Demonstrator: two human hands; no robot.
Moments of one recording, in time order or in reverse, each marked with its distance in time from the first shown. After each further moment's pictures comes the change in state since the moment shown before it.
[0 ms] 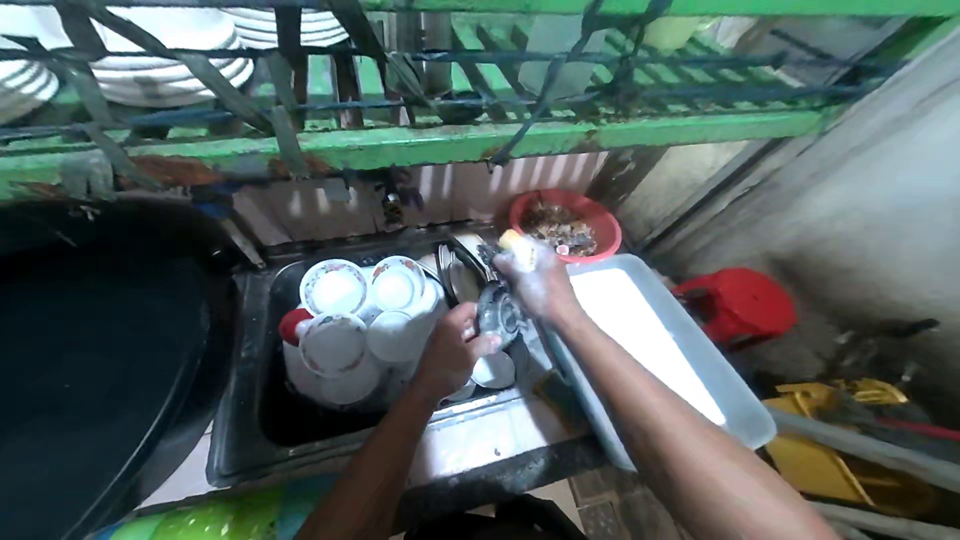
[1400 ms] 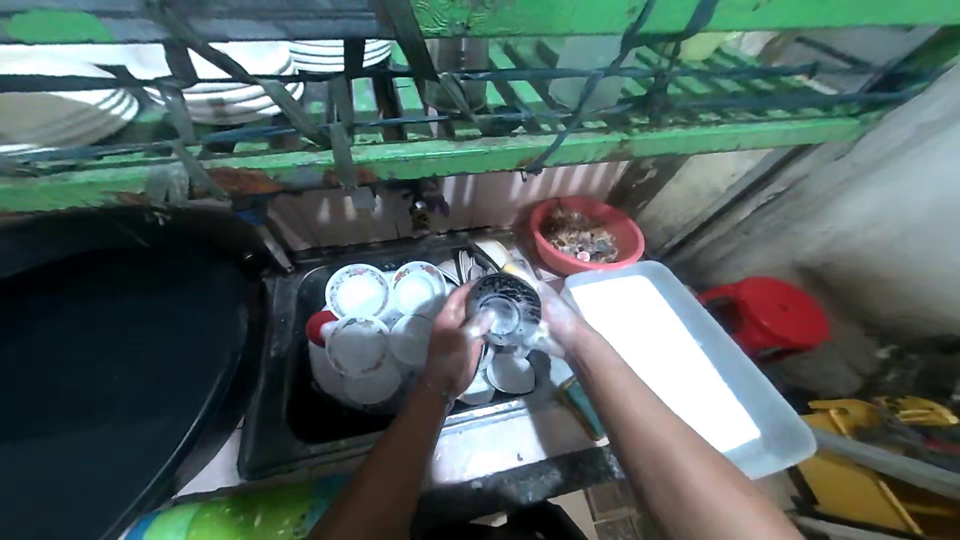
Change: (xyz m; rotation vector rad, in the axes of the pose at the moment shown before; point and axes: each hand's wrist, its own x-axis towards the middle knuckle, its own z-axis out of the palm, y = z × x) left_hand -0.001 -0.009 -0.014 -0.609 0.142 0.064; right_hand -0.014 0.014 0.033 0.672 -0.269 0.179
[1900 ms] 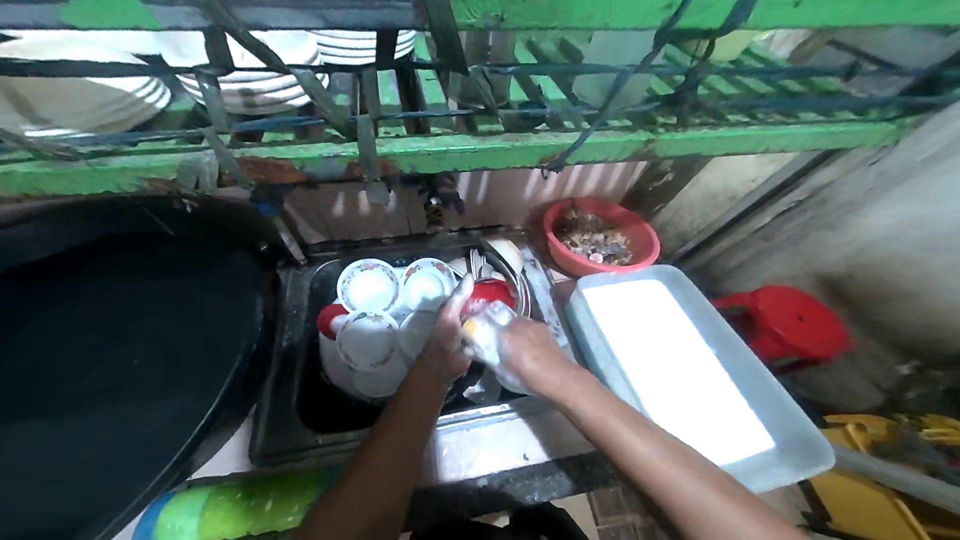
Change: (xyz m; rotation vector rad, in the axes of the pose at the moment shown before) left_hand 0.024 0.003 -0.012 -0.310 0.028 -0.243; right_hand -0.039 0.007 0.047 -1.319 -0.133 -0.484
